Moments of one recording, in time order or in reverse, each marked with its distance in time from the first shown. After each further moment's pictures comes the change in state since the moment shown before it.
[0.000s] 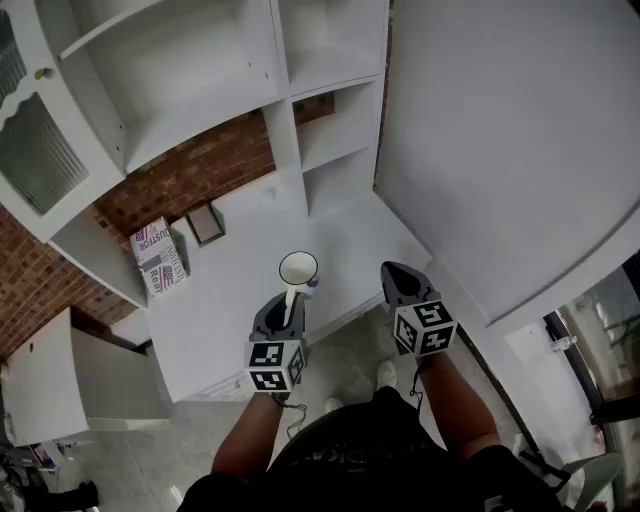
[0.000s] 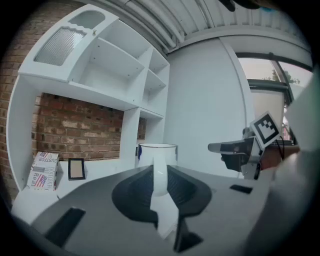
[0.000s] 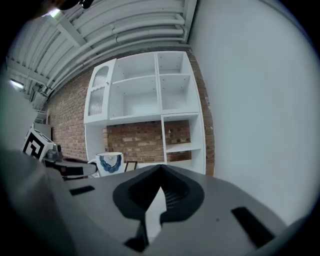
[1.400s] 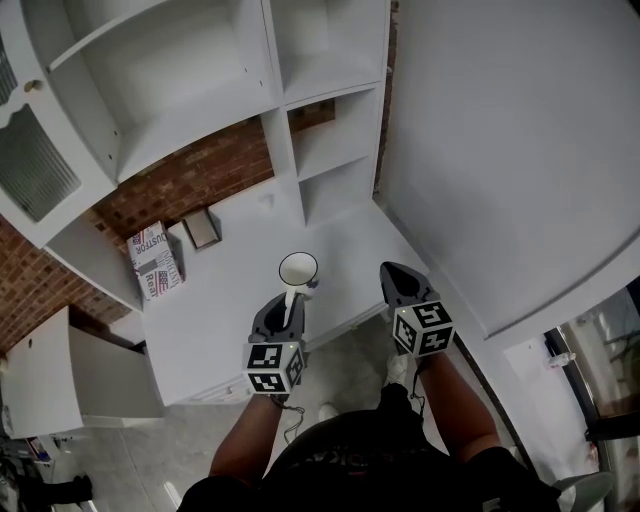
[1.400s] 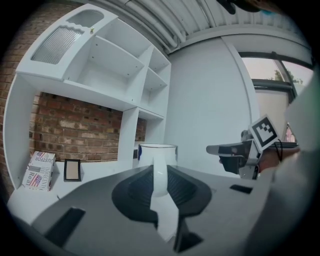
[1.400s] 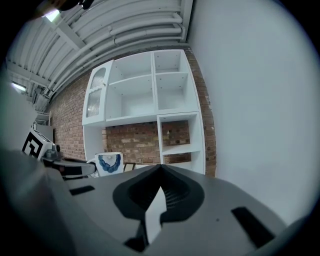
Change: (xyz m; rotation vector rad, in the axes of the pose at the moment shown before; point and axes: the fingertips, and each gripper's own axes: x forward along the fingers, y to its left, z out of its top) left arm 0.037 -0.014 0.010 -0.015 -0.017 0.023; right arm 0.023 -0.040 0.007 0.002 -0.009 0.033
